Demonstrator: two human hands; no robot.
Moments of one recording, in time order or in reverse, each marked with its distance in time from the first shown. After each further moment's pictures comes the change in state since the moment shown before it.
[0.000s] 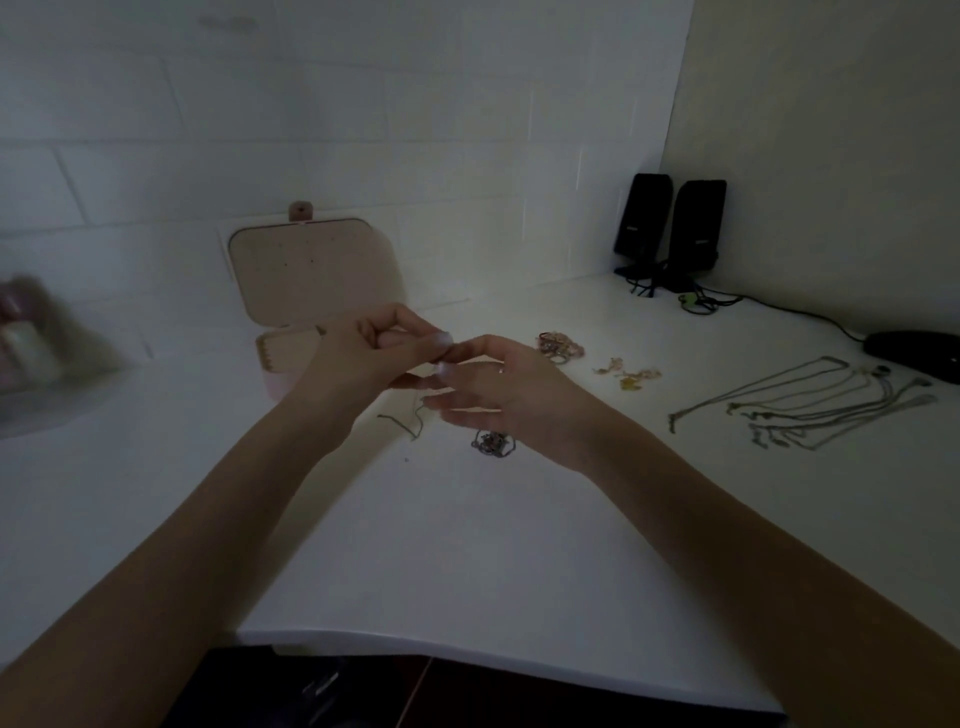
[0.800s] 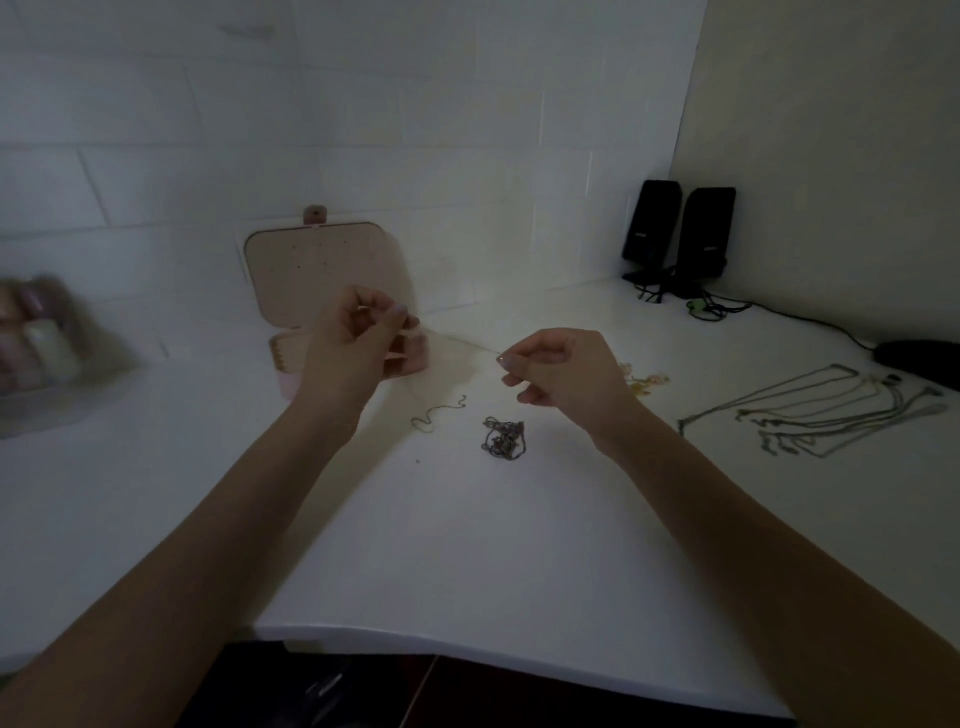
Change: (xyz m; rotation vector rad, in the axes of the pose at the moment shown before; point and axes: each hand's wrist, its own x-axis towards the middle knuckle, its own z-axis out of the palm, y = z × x) left_hand 0.003 -0.001 -0.004 -0.080 0.316 -0.012; right_hand 0.001 -0.006 -0.025 -0.340 0.379 -0.160
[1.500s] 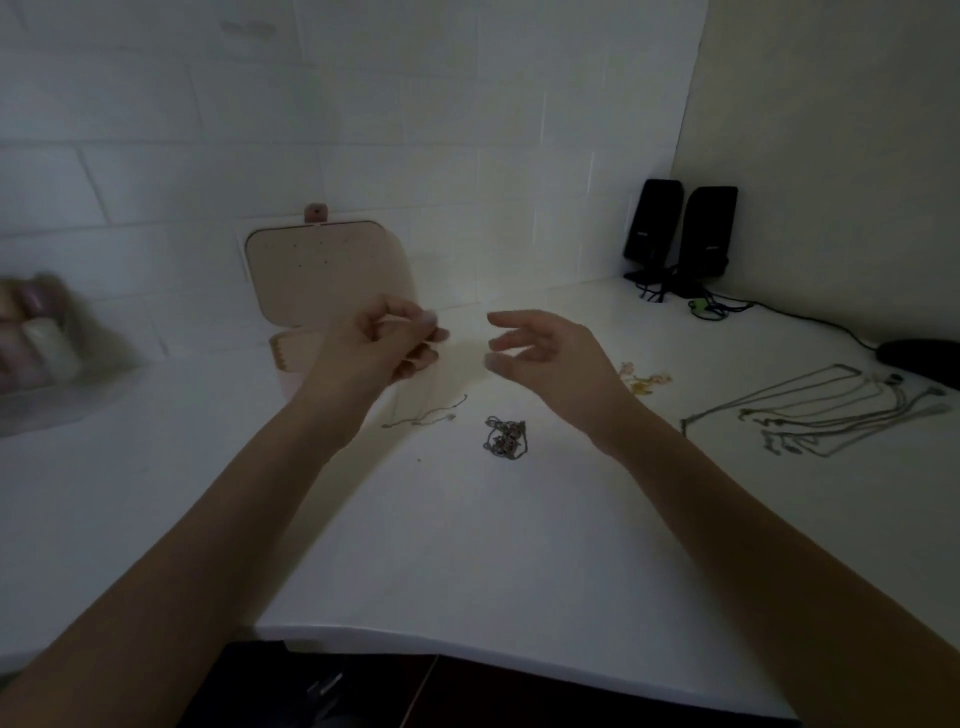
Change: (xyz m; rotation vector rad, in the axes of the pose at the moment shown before) left_hand 0.000 0.001 -0.001 0.027 -0.141 -0.049; right_hand 0.002 -0.001 0.006 -0.168 -0.065 -0.151
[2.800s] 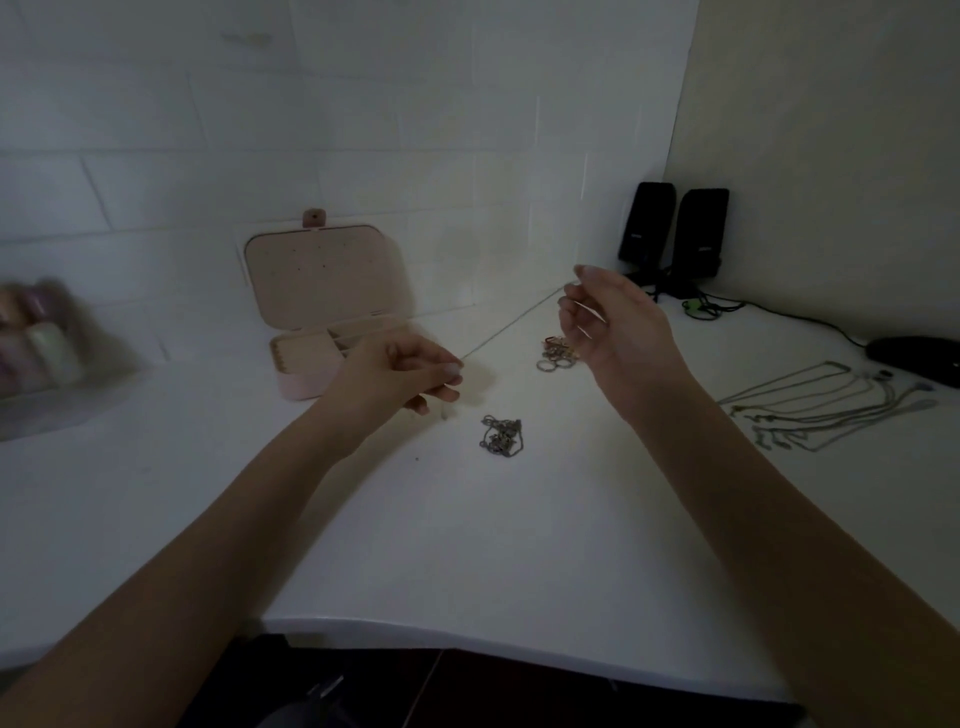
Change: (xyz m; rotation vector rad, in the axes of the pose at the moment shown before) left_hand 0.000 -0.016 0.001 0.236 -0.205 -0.084; right_hand 0.011 -0.008 -0.035 0.934 0.287 0.108
